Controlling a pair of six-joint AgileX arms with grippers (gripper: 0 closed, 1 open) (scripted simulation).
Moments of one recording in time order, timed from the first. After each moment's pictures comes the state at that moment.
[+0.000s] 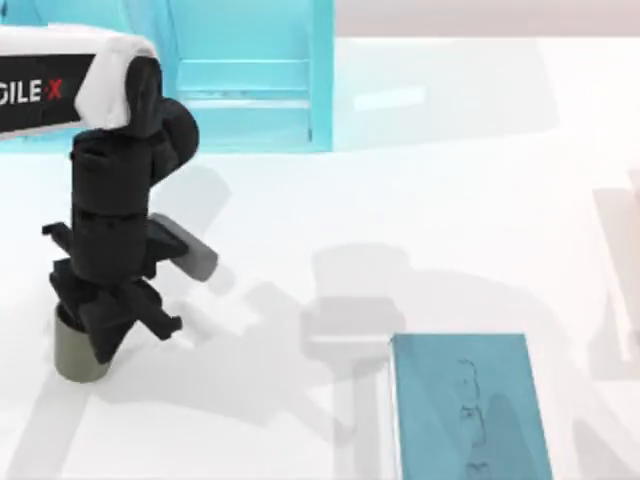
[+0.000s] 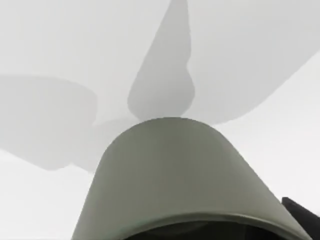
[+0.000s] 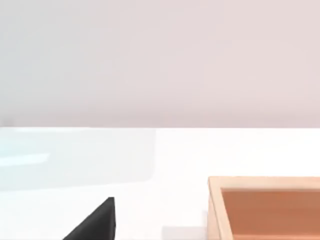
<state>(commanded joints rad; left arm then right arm) -0.35 2.06 1.42 -1.40 -0.04 0.49 0.00 0.00 0.00 0.00 0.00 0.00</state>
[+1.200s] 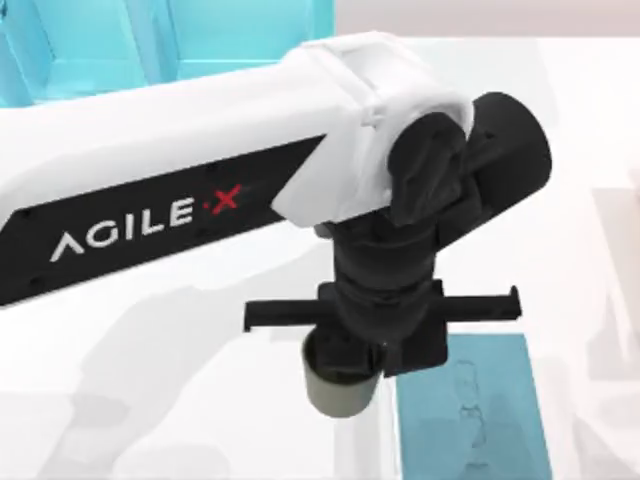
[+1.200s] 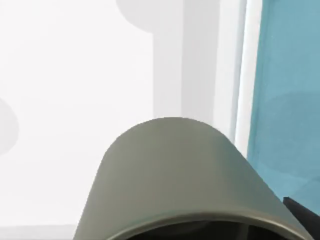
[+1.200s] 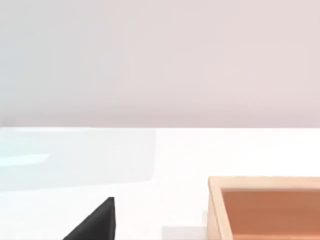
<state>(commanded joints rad) -1.01 1.88 1.63 -1.27 0.01 -0.98 0.00 0.00 0.00 0.00 0.00 0.00</state>
